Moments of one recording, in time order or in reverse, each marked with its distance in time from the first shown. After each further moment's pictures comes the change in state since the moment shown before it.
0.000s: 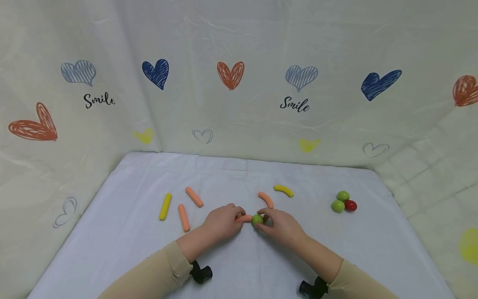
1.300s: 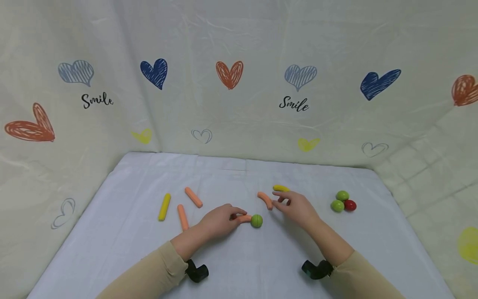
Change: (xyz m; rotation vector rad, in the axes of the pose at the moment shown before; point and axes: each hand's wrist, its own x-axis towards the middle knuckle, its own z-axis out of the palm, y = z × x) left_hand -0.002 -0.013 -0.008 -0.175 -0.117 -0.009; right_hand 0.024 0.039 -0.041 0.080 0.048 0.171
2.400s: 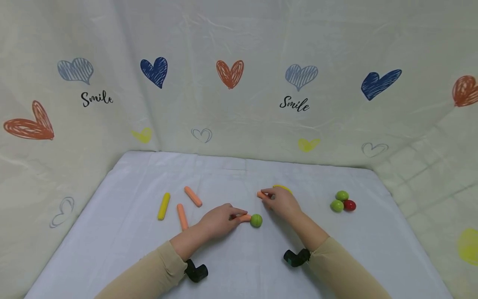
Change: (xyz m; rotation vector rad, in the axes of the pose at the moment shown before) left_hand -0.001 -0.001 0.000 0.008 0.009 0.009; right_hand 0.035 -0.015 0.031 -0.053 0.019 -0.014
